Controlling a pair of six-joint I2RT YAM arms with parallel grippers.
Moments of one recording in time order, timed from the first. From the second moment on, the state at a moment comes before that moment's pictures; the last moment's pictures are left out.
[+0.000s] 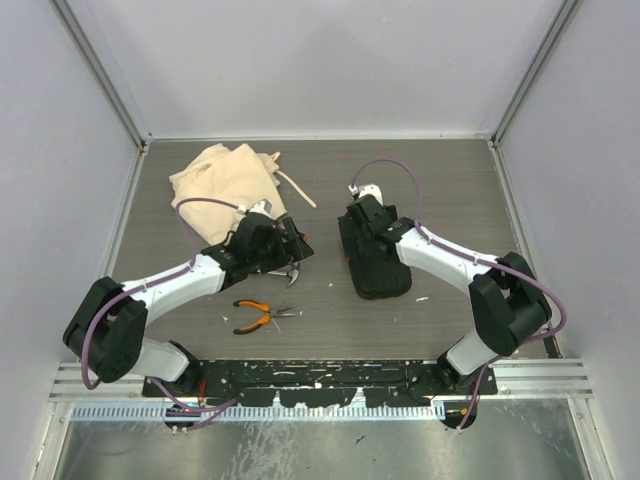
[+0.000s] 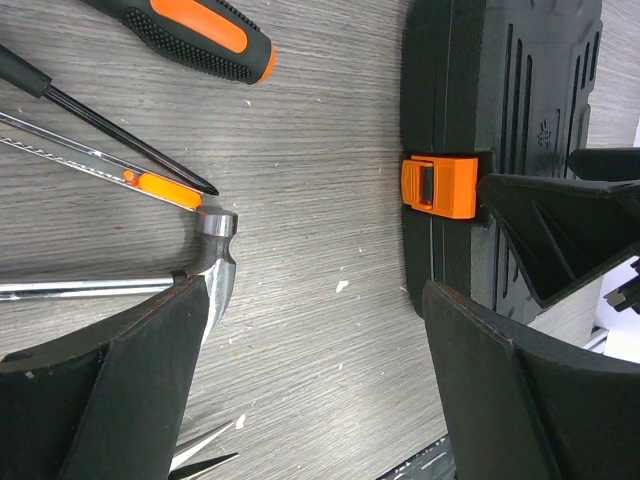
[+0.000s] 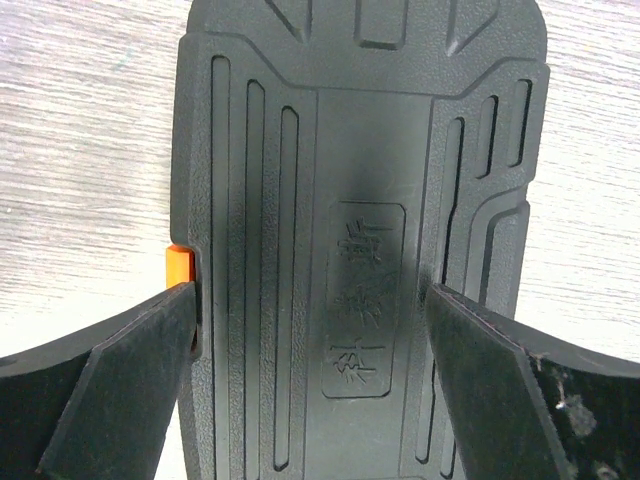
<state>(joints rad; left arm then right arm) -0.64 1.39 0.76 -0.05 0.01 -0.90 0.62 1.55 1.01 -0.39 0.36 0.29</state>
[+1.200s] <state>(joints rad) -0.65 1.67 0.92 0.06 0.16 -0.95 0.32 1.28 0.81 -0.30 0.23 0.34</state>
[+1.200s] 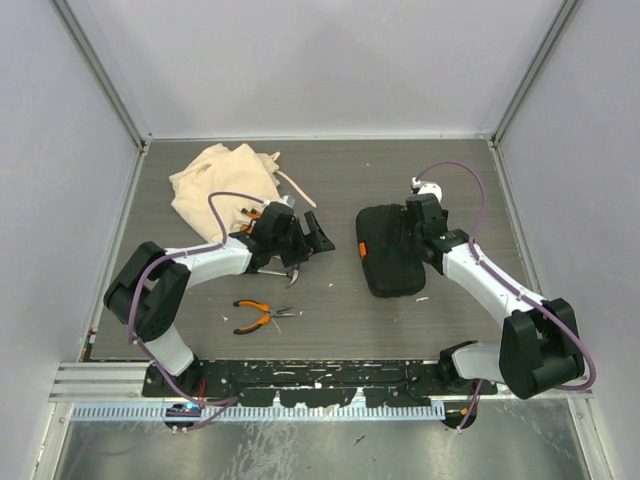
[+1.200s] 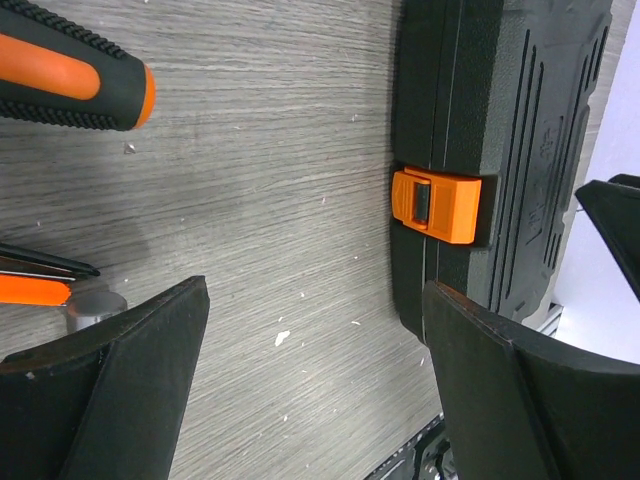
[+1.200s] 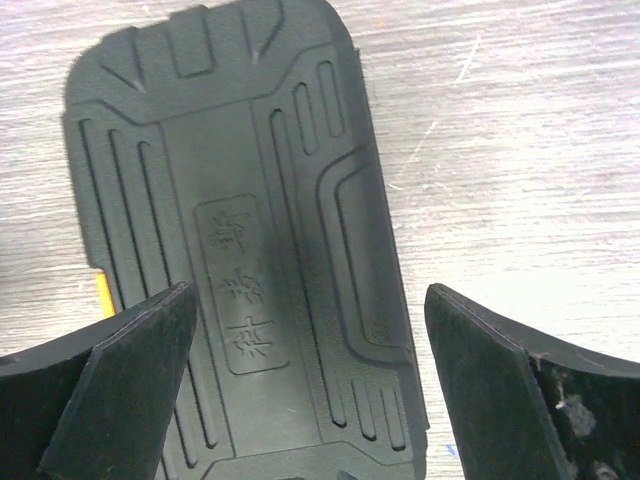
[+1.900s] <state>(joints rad) -0.65 1.67 0.92 0.07 0.17 -0.95 0.08 1.31 0.60 0.01 -0.15 0.52</state>
